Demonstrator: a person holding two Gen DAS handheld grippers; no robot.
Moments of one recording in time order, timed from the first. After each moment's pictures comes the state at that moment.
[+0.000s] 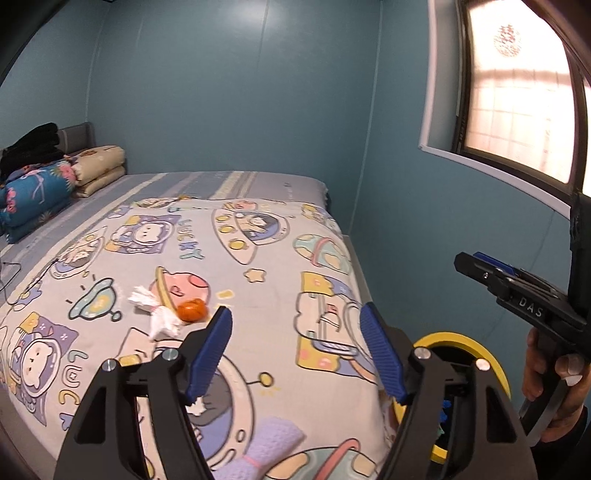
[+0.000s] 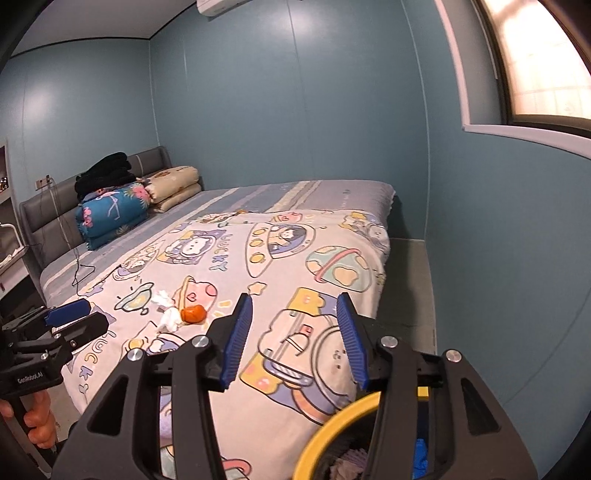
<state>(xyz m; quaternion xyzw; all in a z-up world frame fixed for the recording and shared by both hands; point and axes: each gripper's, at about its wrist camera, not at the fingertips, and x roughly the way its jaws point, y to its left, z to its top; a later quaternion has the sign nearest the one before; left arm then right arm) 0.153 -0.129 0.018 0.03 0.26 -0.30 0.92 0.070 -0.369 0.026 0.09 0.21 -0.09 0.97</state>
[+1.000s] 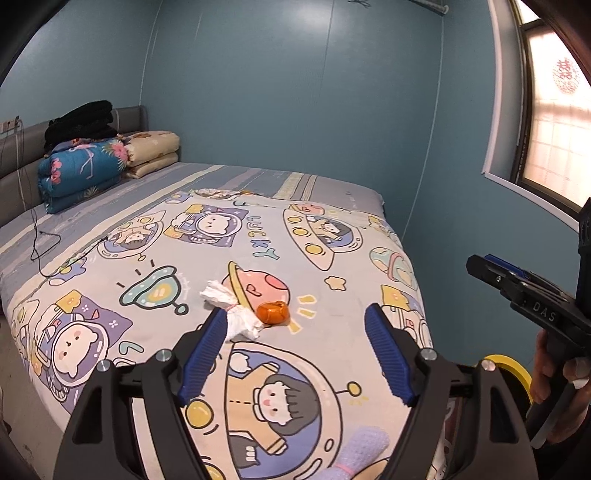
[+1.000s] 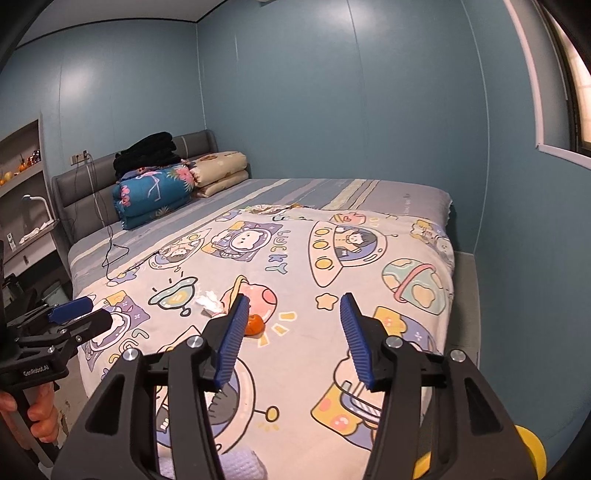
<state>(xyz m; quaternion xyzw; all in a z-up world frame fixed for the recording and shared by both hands) 0.214 -0.038 0.011 -0.01 0.27 -0.21 0.94 0.170 -0.289 0.031 0.06 0.23 0.00 0.97</state>
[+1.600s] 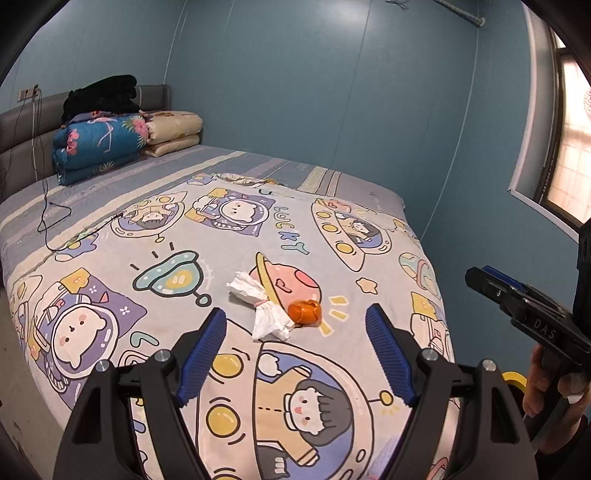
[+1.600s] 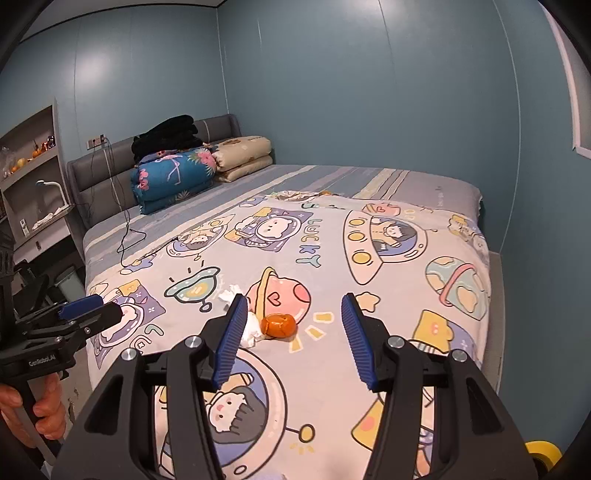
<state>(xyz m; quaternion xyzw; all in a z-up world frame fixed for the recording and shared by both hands) 0.257 0.002 -0.011 -0.05 0.30 -0.18 0.94 0.229 -0.251 0.011 0.05 0.25 0.04 0.97</state>
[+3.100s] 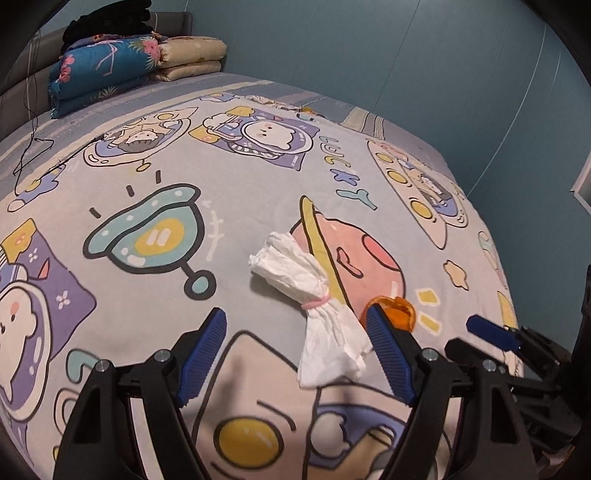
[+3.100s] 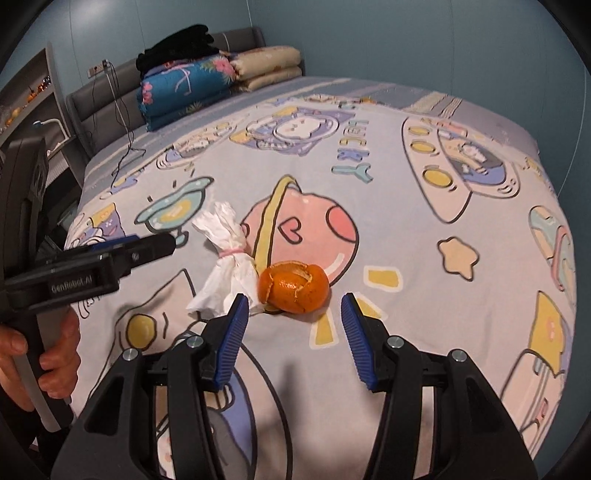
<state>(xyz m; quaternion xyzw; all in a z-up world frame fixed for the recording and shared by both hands) 0.442 -0.008 -0.142 -0.07 0.42 -0.15 0.89 0.394 -0.209 -0.131 0.02 0.41 0.11 0.91</state>
